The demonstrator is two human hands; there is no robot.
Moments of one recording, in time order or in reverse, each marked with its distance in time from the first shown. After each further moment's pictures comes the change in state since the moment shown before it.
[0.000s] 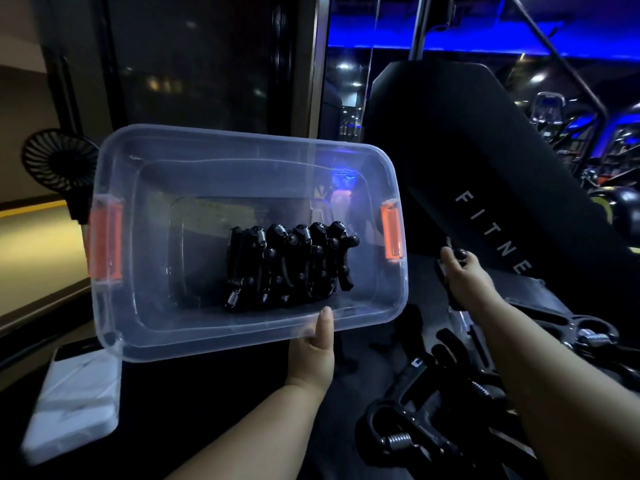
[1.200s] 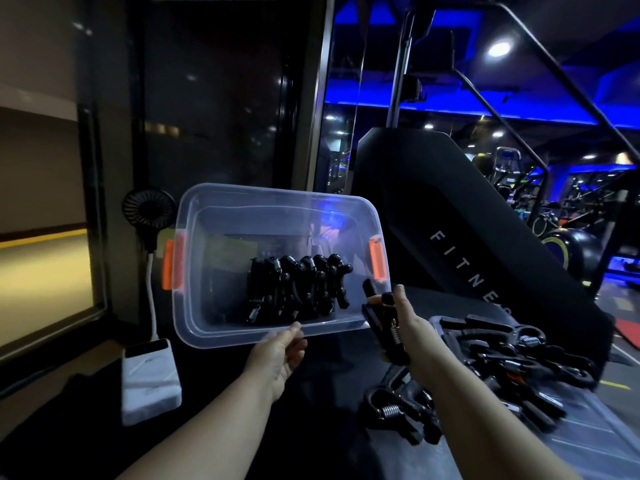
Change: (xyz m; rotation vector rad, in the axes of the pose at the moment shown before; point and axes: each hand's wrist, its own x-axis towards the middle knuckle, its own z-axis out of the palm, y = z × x) left_hand -0.018 0.053 -0.094 -0.537 -0.051 -0.487; right_hand -0.201 -0.098 -0.011 0.428 -0.349 0.127
